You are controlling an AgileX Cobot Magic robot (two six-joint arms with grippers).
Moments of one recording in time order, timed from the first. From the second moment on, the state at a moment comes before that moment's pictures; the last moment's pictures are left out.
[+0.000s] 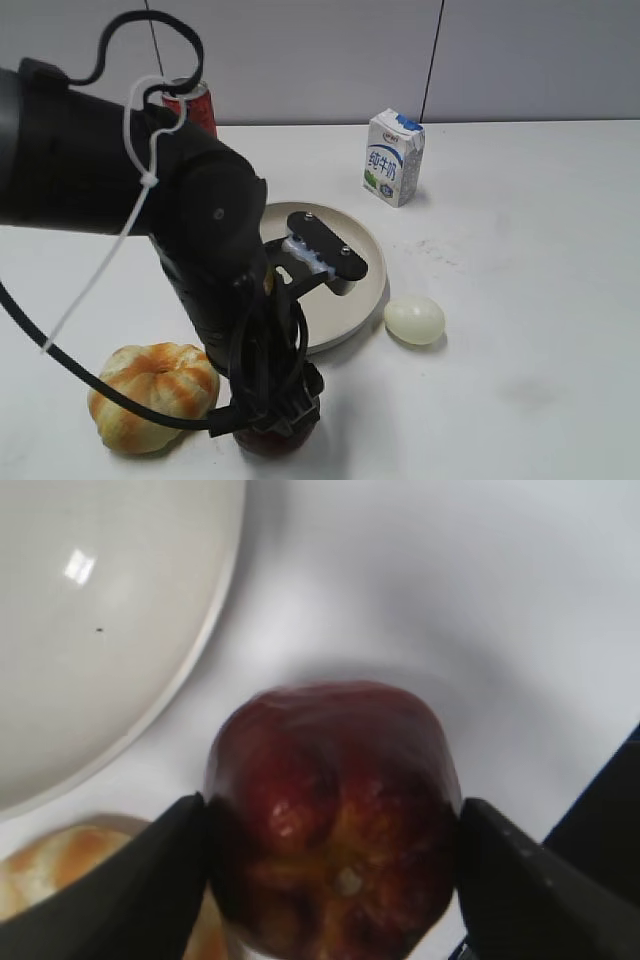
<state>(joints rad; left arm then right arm) -0.94 1.82 -1.09 -0.11 0.79 0.18 0.11 -0.01 -0.49 0.05 1.04 0.00</state>
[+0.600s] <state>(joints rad) -0.77 1.76 -1.37 -0.11 0.85 0.14 0.11 -0.01 -0.49 0.05 1.04 0.00</state>
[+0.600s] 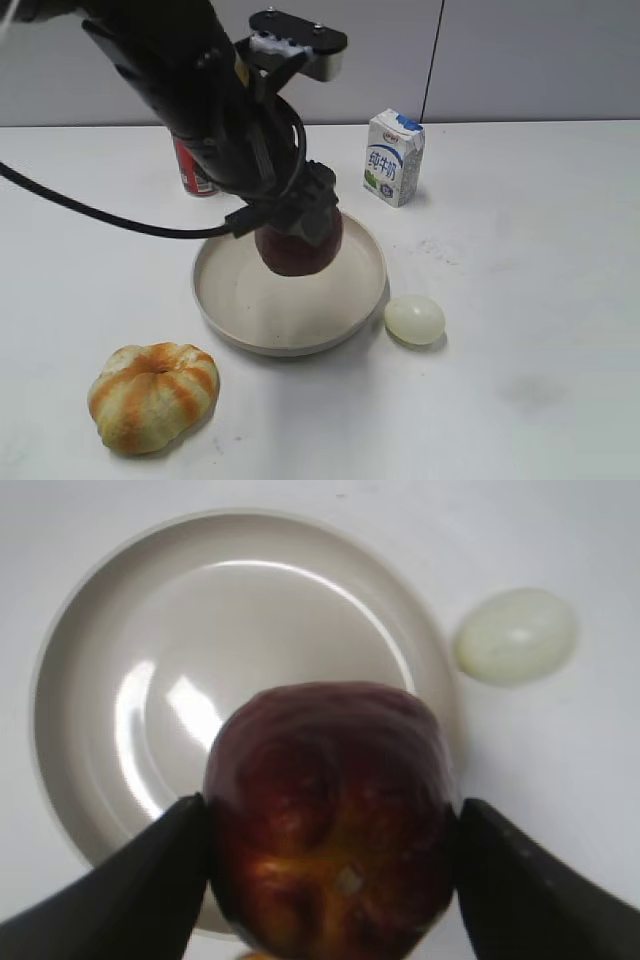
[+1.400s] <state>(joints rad) -0.69 1.99 -1.39 -0.07 0.76 0.13 0.11 -0.01 -0.49 0.05 1.04 0.00</state>
